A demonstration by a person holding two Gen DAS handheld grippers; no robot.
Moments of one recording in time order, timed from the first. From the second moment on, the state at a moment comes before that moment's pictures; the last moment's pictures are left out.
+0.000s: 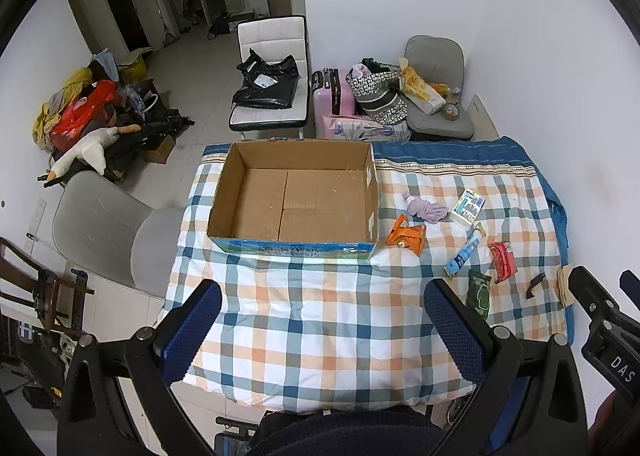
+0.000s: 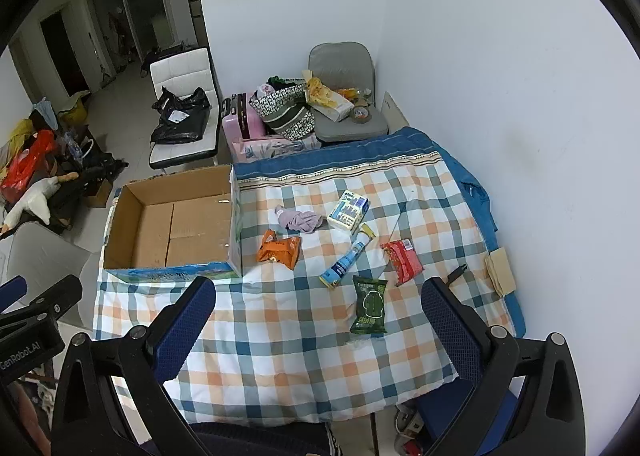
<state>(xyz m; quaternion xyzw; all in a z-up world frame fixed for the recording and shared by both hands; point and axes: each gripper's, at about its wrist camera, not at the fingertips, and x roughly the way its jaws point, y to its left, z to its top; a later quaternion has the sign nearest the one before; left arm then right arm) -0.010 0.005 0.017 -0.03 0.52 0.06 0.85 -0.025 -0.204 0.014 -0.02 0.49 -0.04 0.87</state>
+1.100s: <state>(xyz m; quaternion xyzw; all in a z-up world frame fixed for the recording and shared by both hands) -0.006 0.004 0.023 -0.02 0.52 0.06 0.85 -0.020 -0.210 0.029 -0.01 0.47 -0.04 0.88</state>
